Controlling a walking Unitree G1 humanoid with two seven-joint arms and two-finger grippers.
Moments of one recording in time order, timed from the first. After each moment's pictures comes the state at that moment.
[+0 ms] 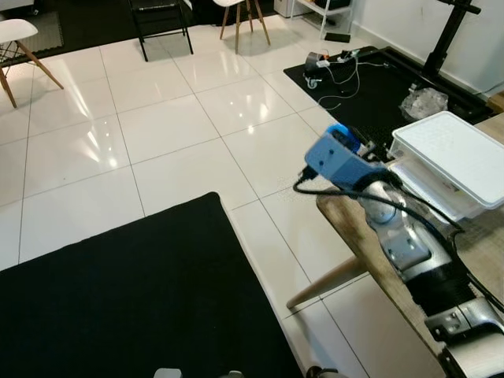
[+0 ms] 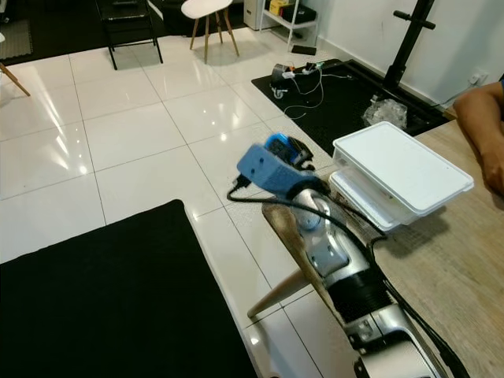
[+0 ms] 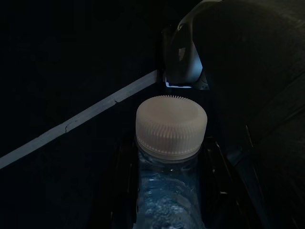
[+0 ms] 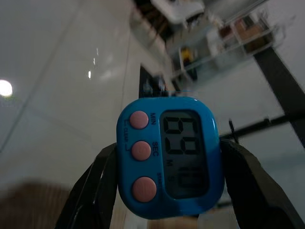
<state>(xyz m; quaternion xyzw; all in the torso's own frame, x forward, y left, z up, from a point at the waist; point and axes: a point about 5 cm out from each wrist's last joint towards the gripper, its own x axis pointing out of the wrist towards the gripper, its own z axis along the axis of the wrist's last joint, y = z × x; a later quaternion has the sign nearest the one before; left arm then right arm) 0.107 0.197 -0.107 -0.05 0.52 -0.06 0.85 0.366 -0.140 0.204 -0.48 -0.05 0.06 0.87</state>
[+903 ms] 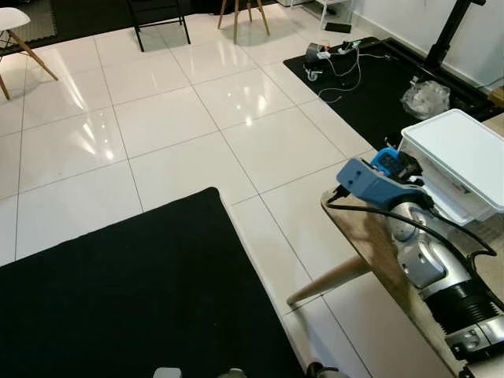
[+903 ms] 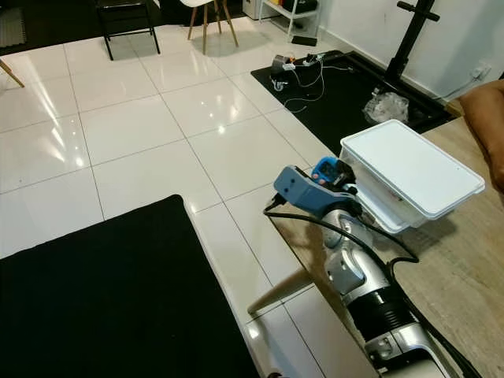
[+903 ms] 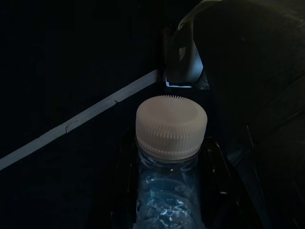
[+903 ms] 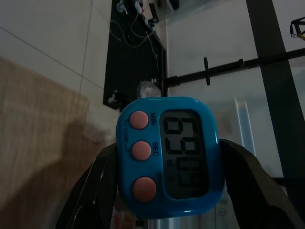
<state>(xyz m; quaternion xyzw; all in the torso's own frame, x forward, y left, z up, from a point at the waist) 0.108 0.197 -0.107 -0.05 0.52 -0.06 0.85 0.359 -0.192 0.186 -0.55 0.05 -0.06 0.83</state>
